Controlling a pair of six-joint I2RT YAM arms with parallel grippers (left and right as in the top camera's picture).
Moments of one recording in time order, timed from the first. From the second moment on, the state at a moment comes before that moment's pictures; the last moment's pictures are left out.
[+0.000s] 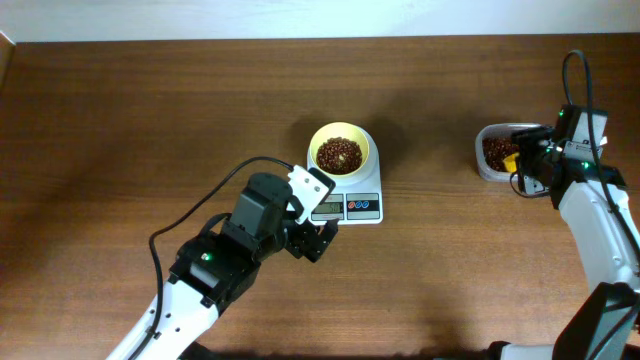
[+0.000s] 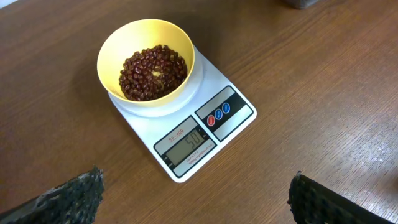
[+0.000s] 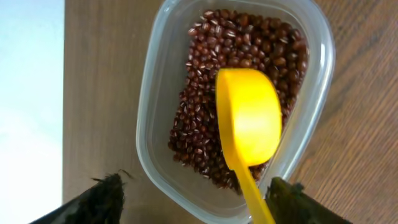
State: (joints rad) left arm -0.57 1.09 0.86 -0.51 0.08 0.11; right arm -0.24 1.55 1.05 -0.44 -0.08 1.14
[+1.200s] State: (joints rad) left arm -0.57 1.09 0.86 -0.51 0.08 0.11; right arm -0.24 1.55 1.60 -1.25 0.02 -0.17
